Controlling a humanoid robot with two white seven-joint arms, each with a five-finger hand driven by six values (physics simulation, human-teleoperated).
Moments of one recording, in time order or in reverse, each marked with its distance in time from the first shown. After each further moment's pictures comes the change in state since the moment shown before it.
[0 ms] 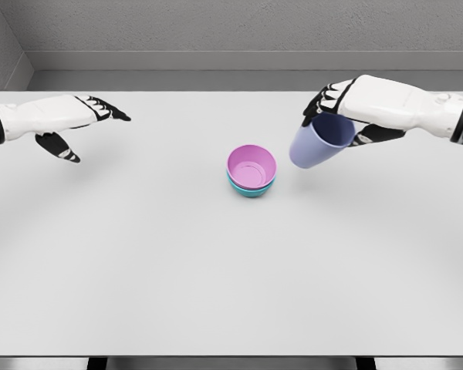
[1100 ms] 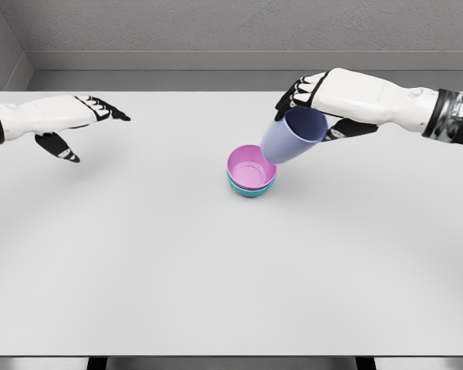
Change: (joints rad) left arm 0.000 0.000 0.000 0.002 0.000 0.000 0.000; right arm -0.021 0.100 0.001 0.002 0.005 0.002 0.000
